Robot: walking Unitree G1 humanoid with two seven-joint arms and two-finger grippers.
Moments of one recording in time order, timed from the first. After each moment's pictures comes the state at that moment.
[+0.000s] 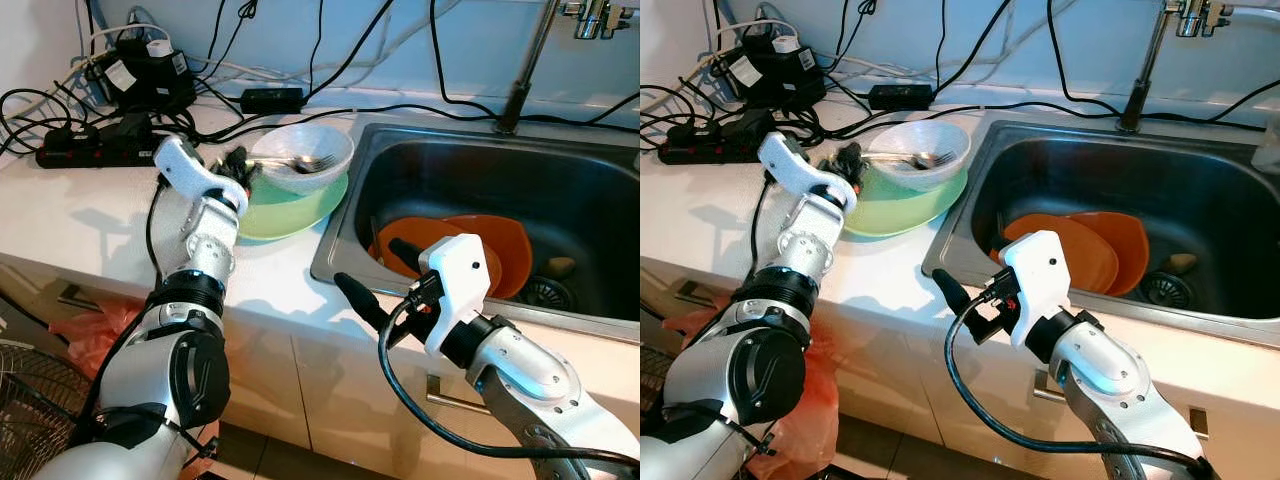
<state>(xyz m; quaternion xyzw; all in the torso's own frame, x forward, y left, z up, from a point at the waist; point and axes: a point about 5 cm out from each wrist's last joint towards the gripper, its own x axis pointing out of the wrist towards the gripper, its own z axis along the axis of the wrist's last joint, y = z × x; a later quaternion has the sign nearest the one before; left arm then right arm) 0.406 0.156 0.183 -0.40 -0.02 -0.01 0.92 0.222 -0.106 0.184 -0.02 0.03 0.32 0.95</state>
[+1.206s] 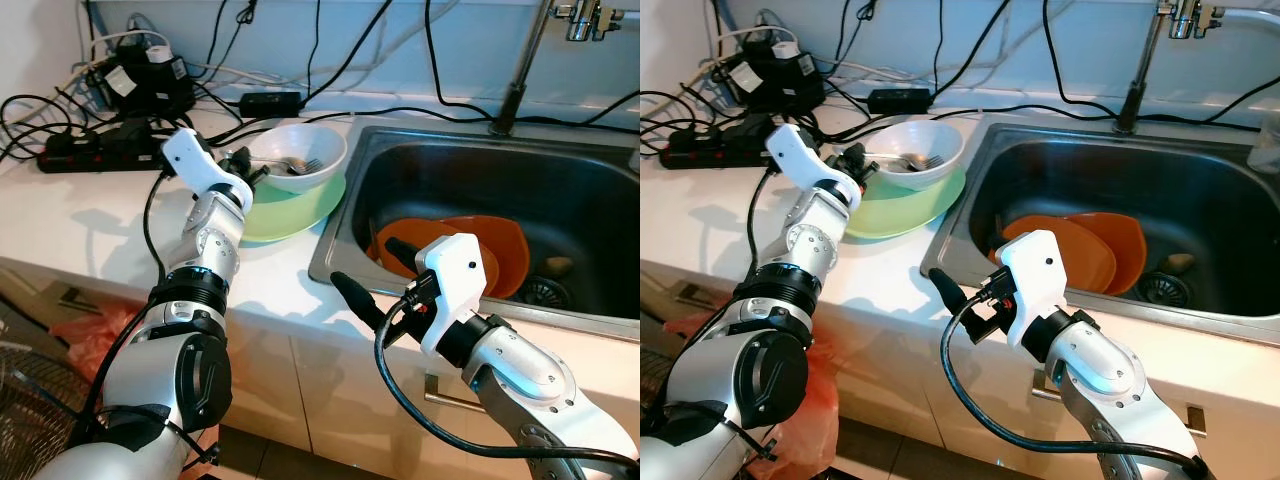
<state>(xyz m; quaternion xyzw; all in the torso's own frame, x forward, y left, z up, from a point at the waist) 0.407 0.148 0.184 -0.32 0.02 0.01 0.95 0.222 -0.103 0.184 -0.02 0.03 0.32 0.95</state>
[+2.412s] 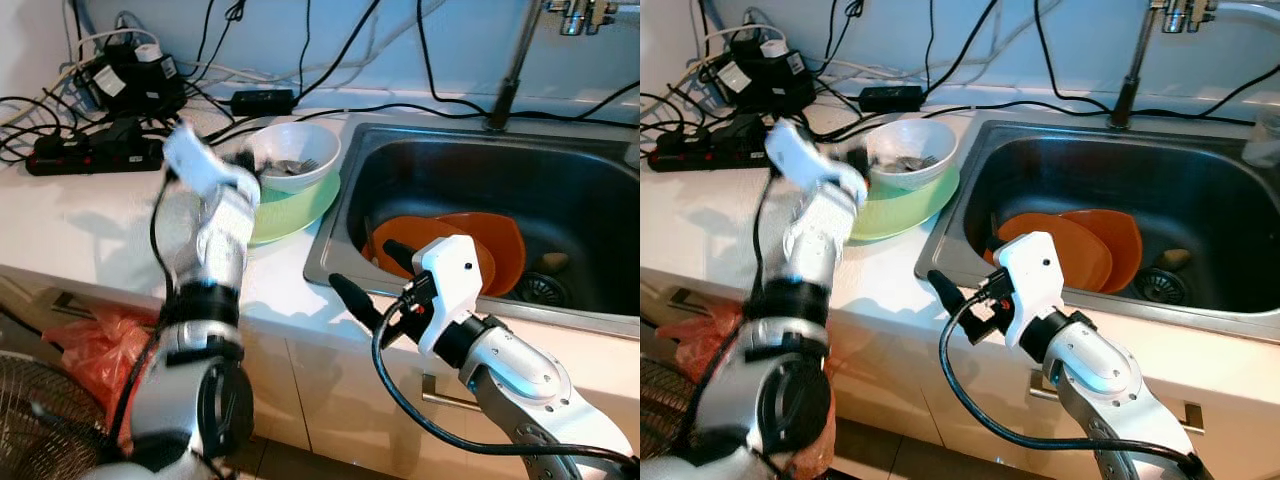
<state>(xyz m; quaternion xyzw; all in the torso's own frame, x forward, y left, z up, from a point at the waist) 0.392 0.134 0.190 -0.38 0.05 0.05 0.92 0.224 -0.101 0.181 -0.02 0.03 0.32 0.95</state>
